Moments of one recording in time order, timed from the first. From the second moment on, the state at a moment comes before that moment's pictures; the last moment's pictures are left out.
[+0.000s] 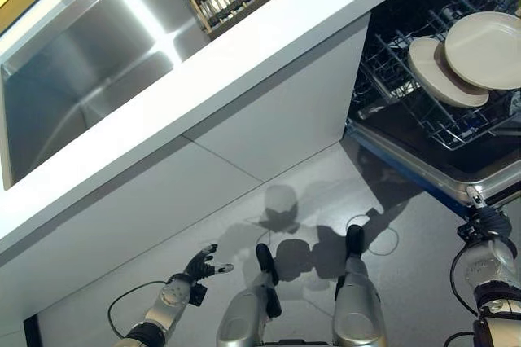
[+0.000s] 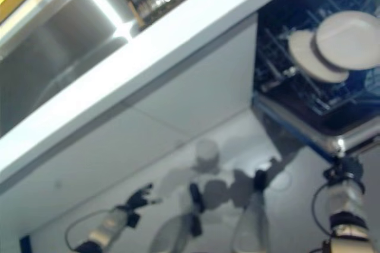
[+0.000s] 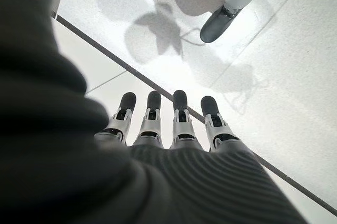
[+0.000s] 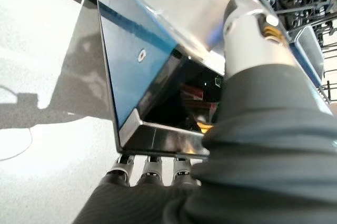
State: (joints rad) left arm -0.12 0.33 -0.41 0.89 -0.10 -0.16 -0.01; right arm -0.31 -0.67 -0.14 0.94 1.00 -0.14 -0.07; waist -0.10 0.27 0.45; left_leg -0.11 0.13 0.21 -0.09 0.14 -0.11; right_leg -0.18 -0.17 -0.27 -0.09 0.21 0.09
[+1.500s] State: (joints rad) left arm 0.00 0.38 -0.36 0.96 -0.05 -0.14 -0.05; right arm -0.50 -0.49 0.14 0.30 0.80 -0.07 0.35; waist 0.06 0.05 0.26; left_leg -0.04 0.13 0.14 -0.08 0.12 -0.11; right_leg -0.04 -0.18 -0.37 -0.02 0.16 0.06
